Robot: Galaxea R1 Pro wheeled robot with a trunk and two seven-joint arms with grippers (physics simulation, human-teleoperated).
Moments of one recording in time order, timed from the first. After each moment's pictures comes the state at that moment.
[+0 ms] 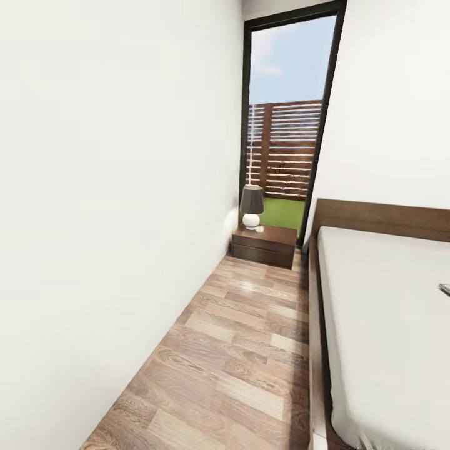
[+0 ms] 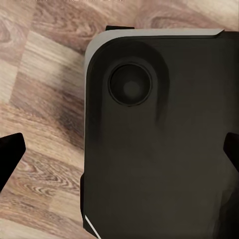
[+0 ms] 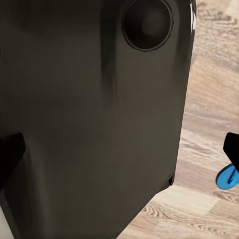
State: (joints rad) left arm 0.00 0.02 0.00 0.00 0.06 -0.13 0.00; right arm 0.00 0.02 0.01 0.02 0.01 0.00 -0.01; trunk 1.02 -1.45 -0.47
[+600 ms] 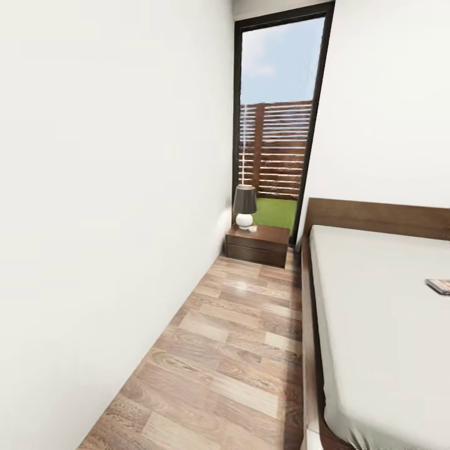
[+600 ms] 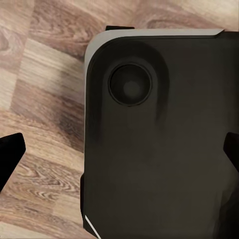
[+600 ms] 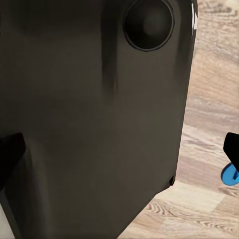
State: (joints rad) left arm 0.00 0.02 0.00 0.00 0.06 -0.13 0.00; right arm 0.00 0.02 0.01 0.02 0.01 0.00 -0.01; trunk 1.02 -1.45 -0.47
